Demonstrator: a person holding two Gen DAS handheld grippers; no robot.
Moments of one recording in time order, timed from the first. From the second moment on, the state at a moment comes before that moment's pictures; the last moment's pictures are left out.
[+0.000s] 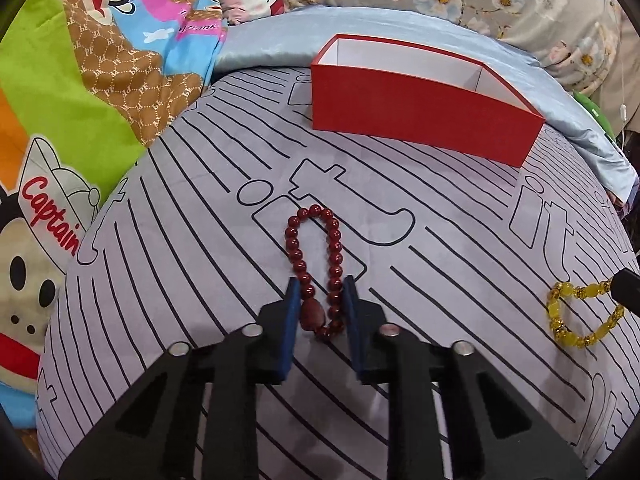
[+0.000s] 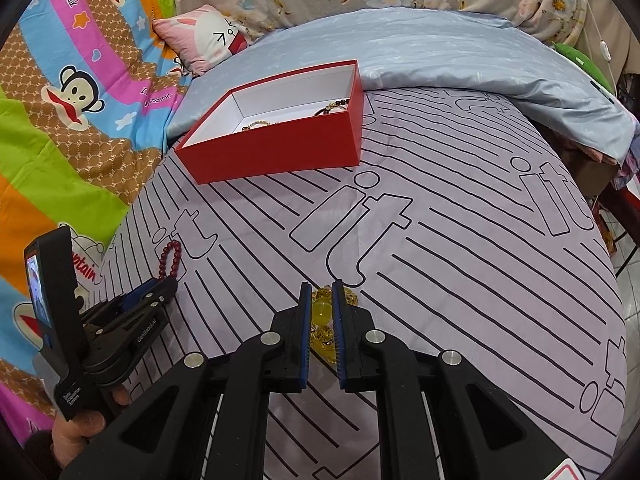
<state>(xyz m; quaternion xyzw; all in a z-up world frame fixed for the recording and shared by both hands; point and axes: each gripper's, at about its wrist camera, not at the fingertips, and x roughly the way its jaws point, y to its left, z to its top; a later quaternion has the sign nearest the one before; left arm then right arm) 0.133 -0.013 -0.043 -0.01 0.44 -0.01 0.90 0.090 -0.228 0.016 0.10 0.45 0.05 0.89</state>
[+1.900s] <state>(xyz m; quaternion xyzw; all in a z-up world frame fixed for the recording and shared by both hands) 0.145 -0.017 -0.014 -0.04 0.43 -0.06 0.90 0.107 -0.217 0.017 0.11 0.44 0.07 0.89</state>
